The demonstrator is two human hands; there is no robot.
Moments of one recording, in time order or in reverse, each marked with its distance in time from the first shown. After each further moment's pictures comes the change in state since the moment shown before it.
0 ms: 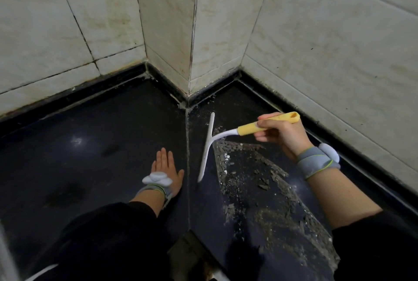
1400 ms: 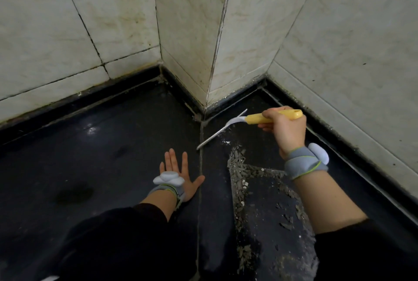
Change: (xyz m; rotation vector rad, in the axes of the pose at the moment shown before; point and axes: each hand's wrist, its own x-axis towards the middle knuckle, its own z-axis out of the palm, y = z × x) left_hand 0.066 0.005 -0.014 0.032 -0.134 -0.042; right_hand 0.110 -0.006 0.070 0.031 0.260 -0.114
